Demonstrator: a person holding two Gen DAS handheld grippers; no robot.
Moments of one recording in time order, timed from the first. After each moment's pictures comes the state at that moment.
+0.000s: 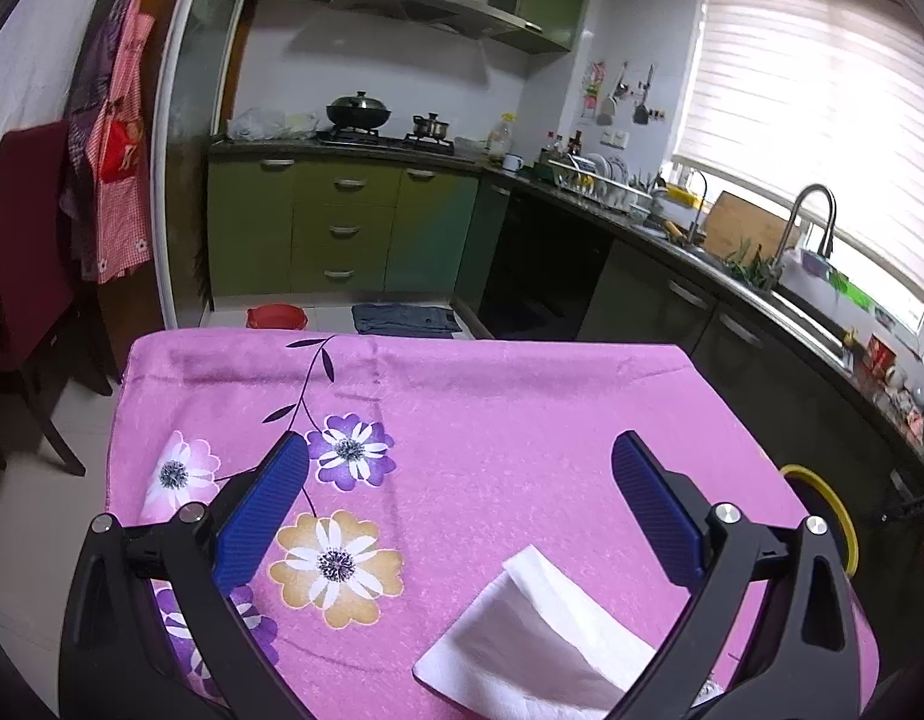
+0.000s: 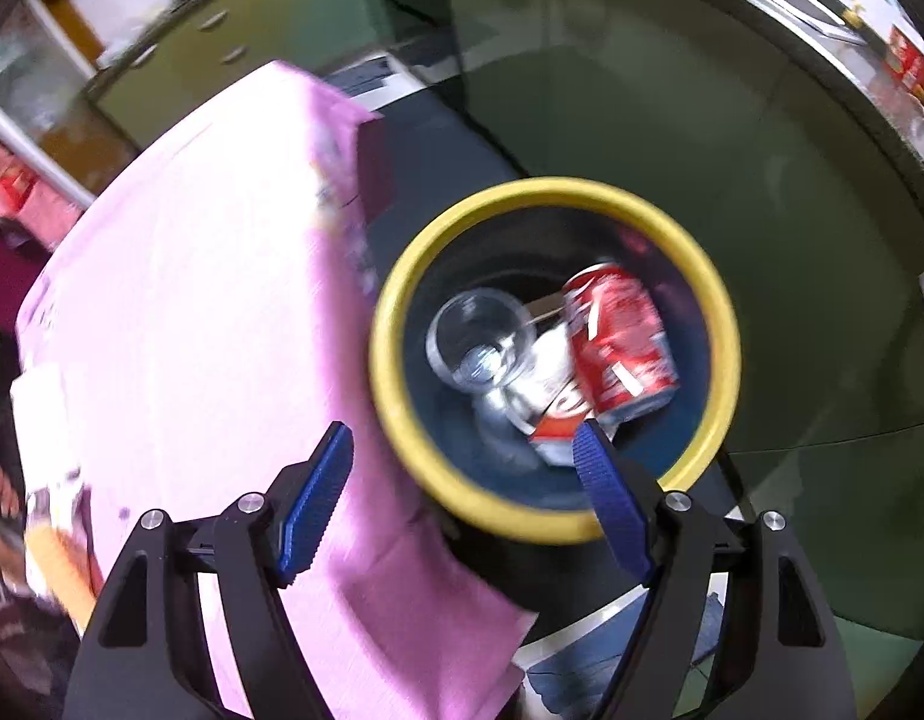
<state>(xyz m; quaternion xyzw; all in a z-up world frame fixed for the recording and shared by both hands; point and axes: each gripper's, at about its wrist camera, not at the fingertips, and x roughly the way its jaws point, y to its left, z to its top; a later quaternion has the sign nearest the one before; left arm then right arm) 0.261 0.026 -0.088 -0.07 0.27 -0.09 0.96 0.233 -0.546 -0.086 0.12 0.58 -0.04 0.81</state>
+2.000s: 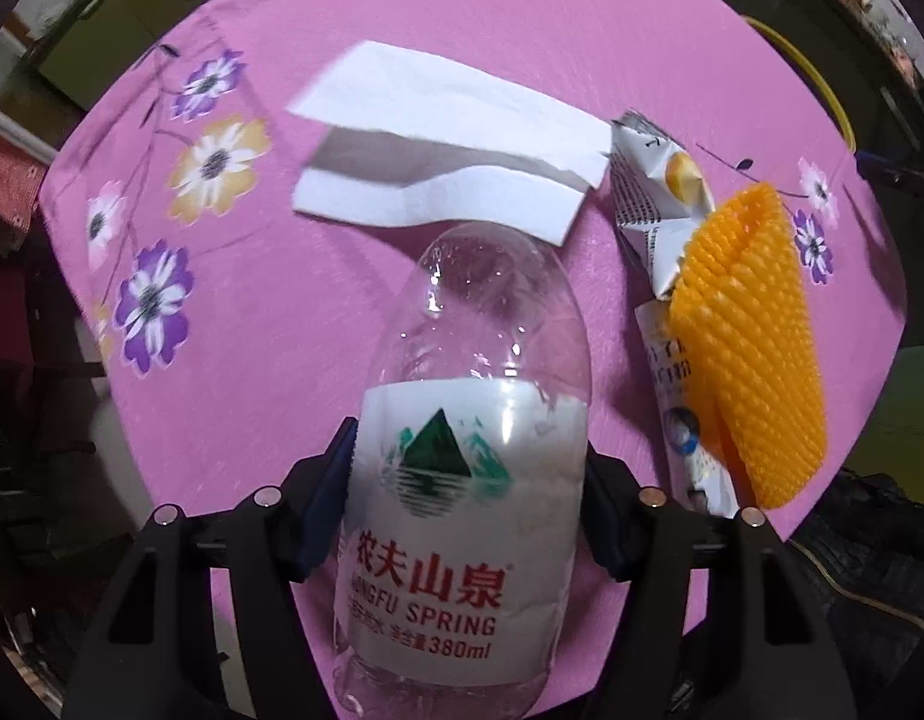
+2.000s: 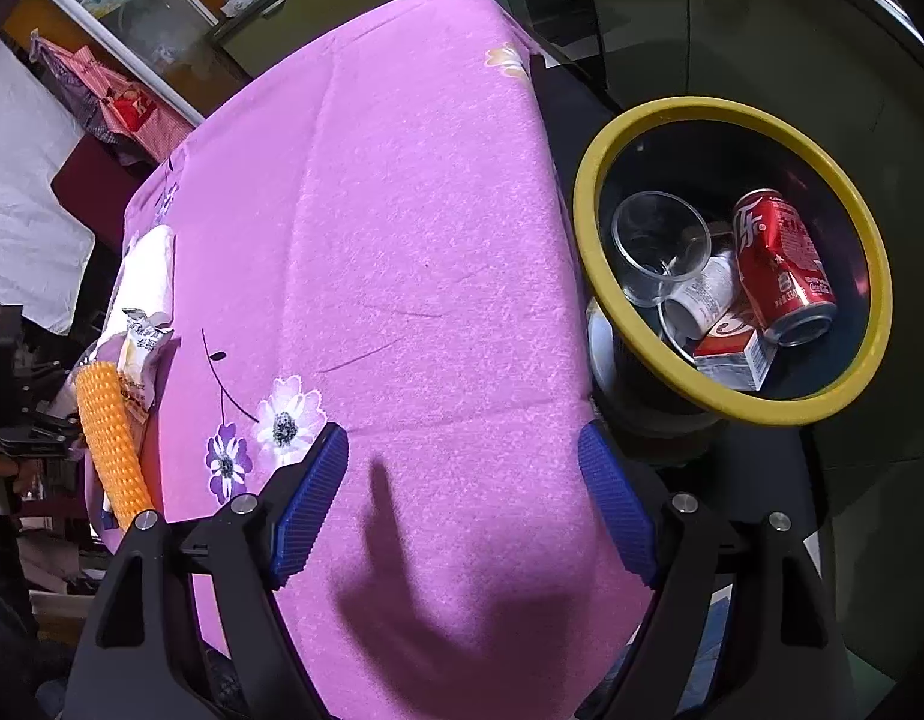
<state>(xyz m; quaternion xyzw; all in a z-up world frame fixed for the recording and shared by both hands) 0.167 -0.031 -0.143 0.17 0.64 -0.17 0.73 0.176 -0.473 -0.122 0.13 0.57 0.11 0.80</state>
